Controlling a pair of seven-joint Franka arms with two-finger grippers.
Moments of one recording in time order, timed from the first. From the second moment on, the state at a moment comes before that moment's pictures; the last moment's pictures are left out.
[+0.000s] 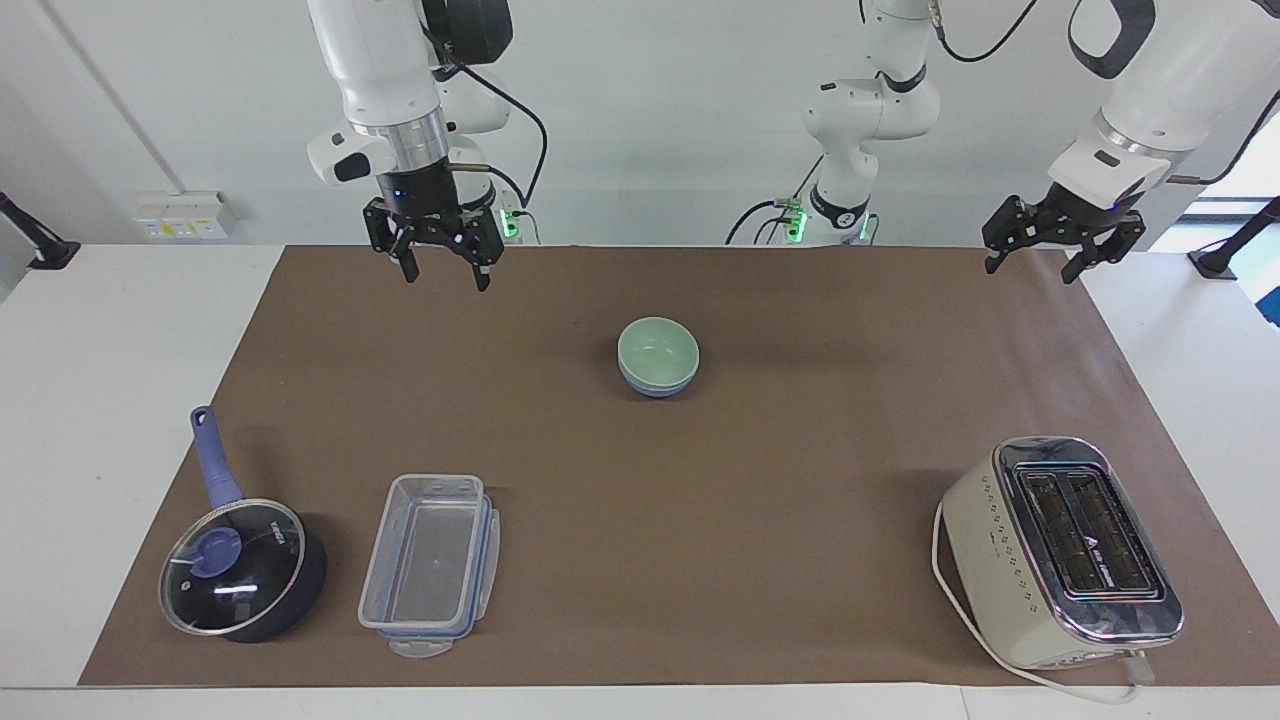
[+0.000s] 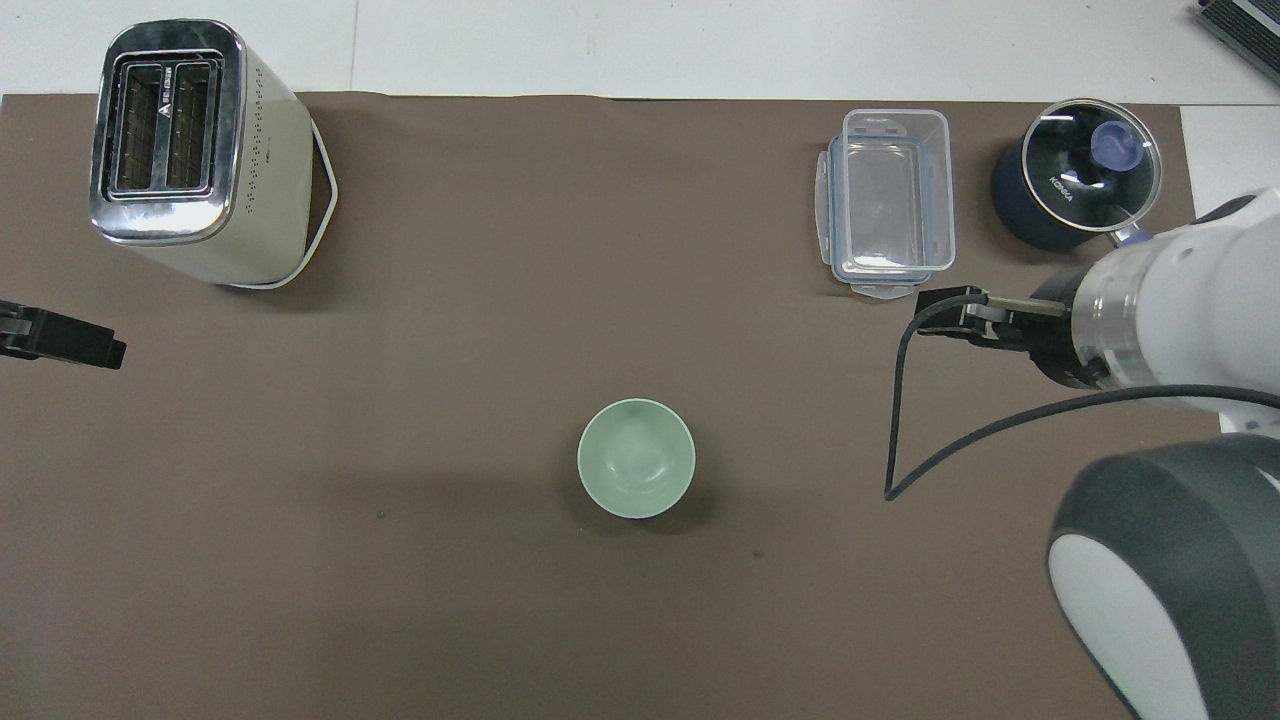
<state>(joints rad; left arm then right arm) -0.03 -0.02 0.02 -1.59 -0.01 1.54 0.22 0.03 -0.10 0.18 -1.74 0.01 1.79 0.44</state>
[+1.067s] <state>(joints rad) -0.03 -0.02 0.02 -1.59 -0.01 1.54 0.22 -0.07 -0.14 0.03 -1.61 0.02 1.51 0.23</state>
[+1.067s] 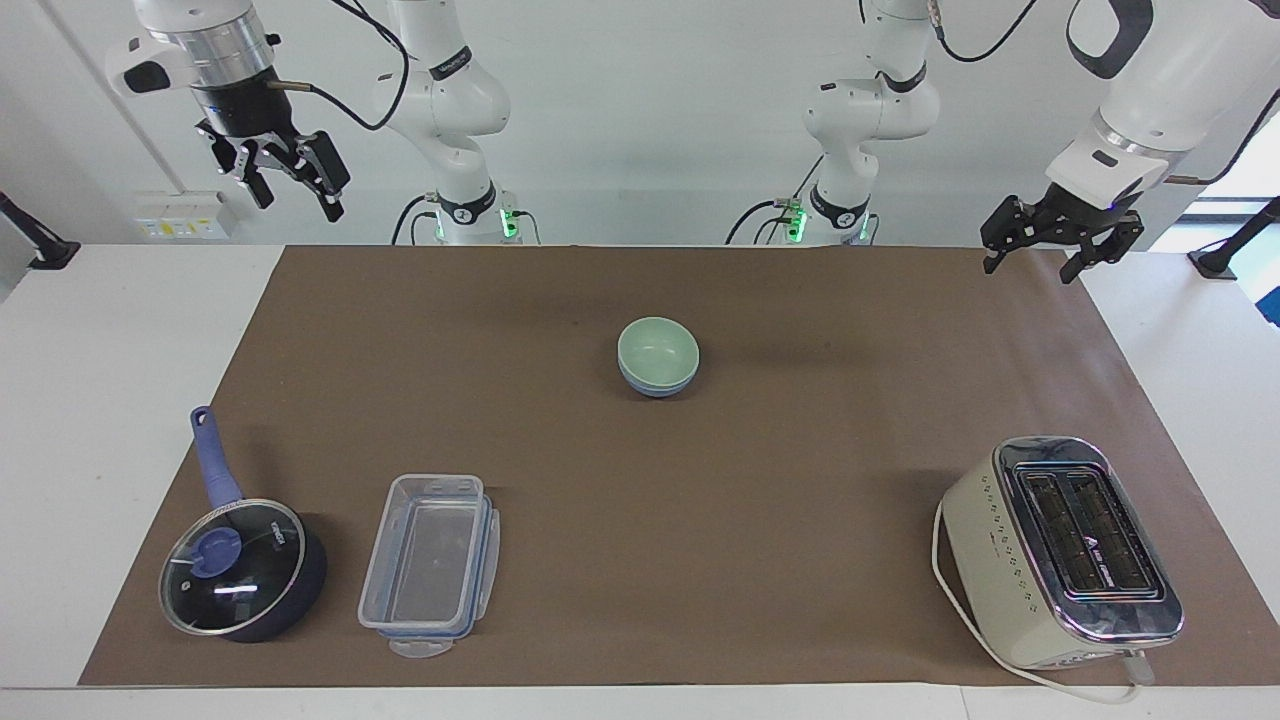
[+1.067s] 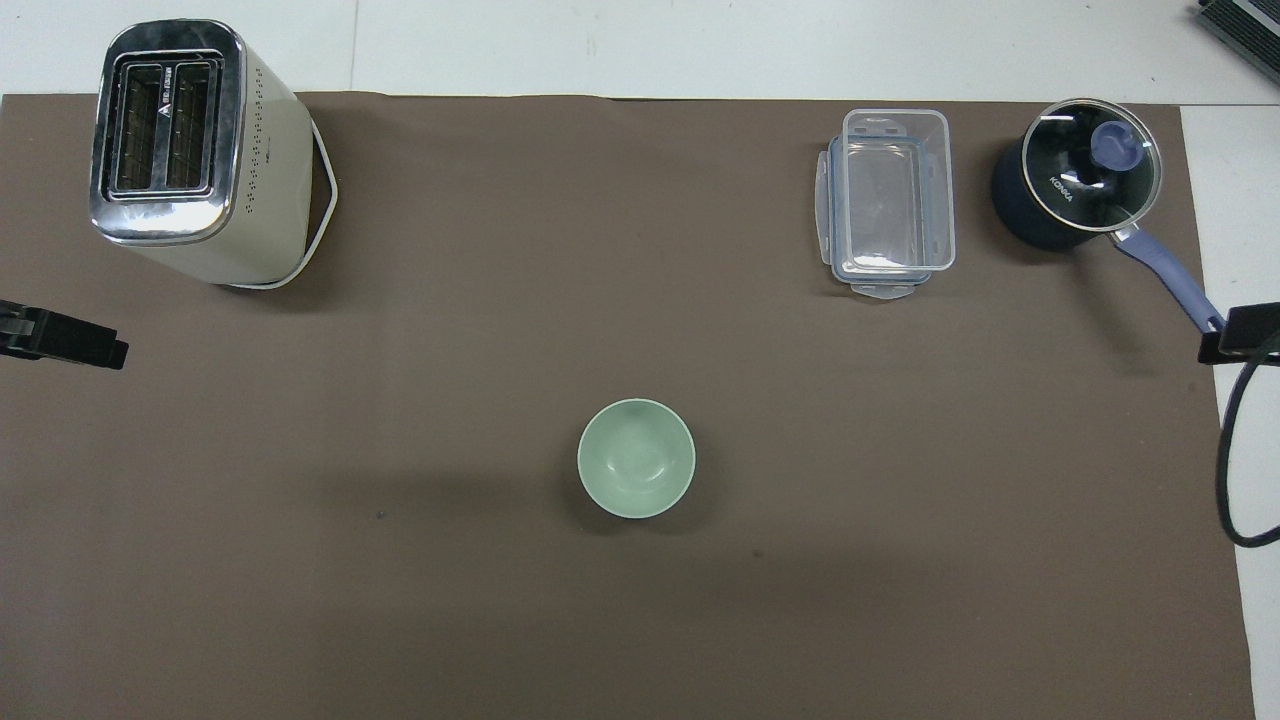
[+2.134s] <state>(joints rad) -0.03 -0.02 0.02 -1.59 -0.01 1.54 0.22 -0.04 -0.13 0.04 -1.62 0.02 1.51 0.23</state>
